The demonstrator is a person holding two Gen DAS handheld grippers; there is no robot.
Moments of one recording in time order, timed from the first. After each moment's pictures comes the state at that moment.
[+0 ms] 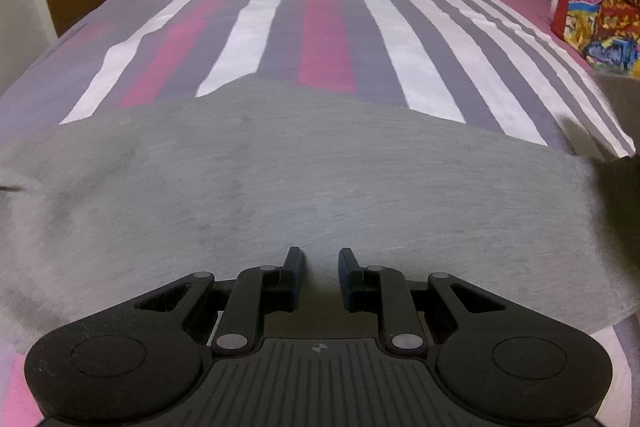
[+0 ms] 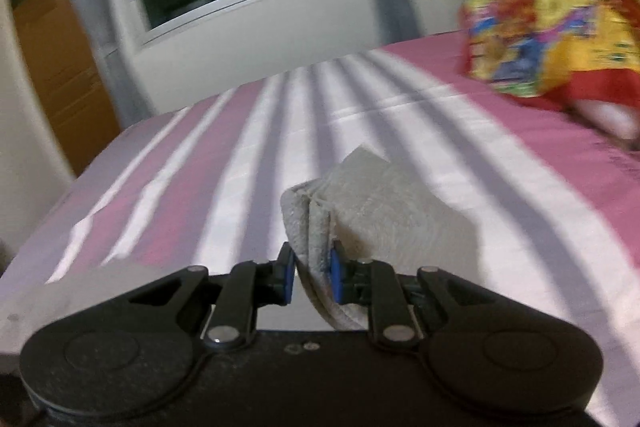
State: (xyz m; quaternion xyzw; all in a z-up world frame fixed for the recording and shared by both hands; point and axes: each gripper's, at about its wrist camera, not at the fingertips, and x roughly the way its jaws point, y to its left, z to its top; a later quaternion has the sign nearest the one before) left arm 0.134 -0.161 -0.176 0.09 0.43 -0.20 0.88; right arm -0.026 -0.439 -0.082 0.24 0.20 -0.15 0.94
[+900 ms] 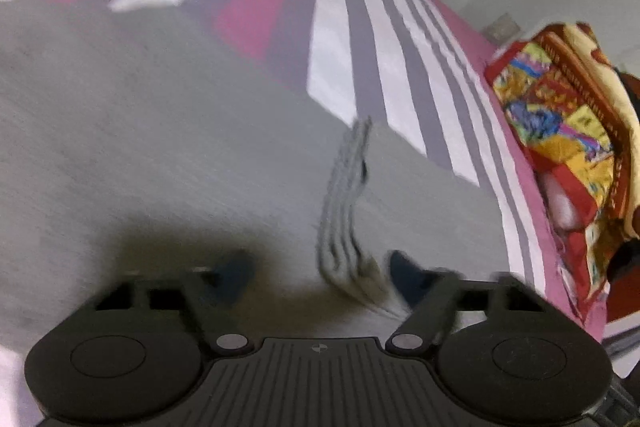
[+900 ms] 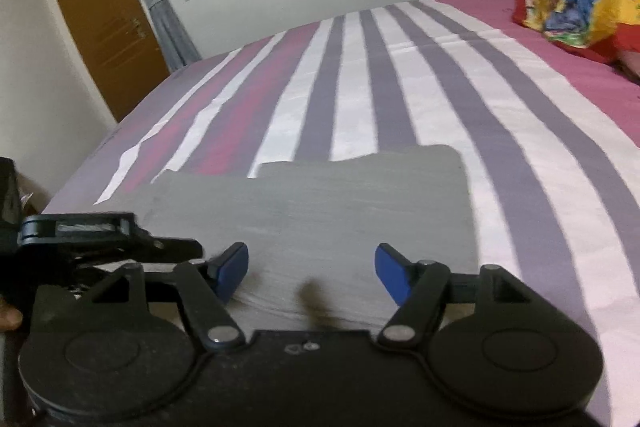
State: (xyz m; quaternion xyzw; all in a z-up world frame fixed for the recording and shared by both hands) left arm 0.138 -0.184 -0.190 -0.12 0.52 -0.30 0.79; right arm -0.050 -0.417 -0.117 0.24 0.25 -0.08 0.93
